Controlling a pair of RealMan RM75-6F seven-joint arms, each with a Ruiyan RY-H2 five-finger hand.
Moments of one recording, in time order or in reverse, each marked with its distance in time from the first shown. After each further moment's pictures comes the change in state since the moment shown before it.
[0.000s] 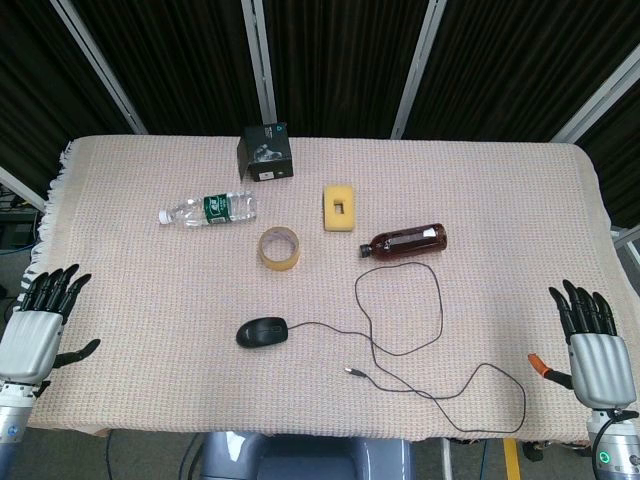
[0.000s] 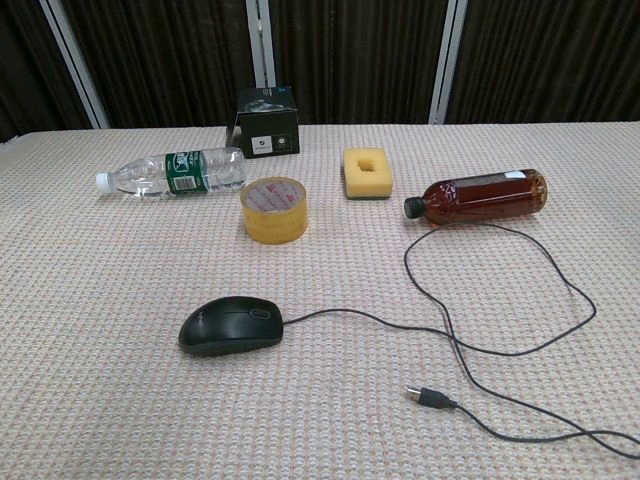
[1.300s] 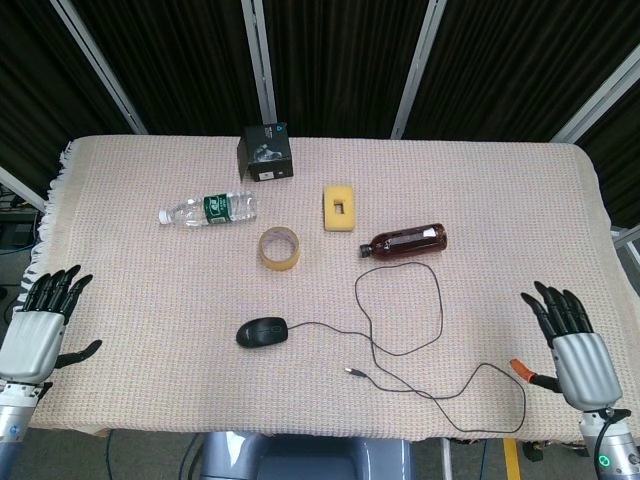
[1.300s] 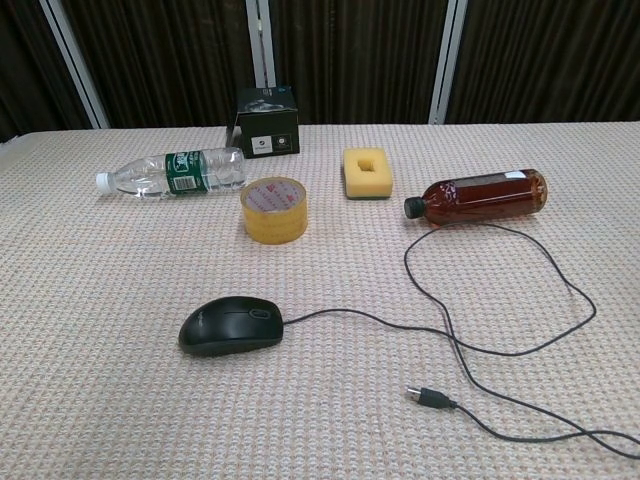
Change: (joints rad) left arm -0.002 -0.001 0.001 -0.014 -0.019 -0.016 0.011; right arm 0.045 0.047 -0.042 0.023 -0.171 -0.017 0.196
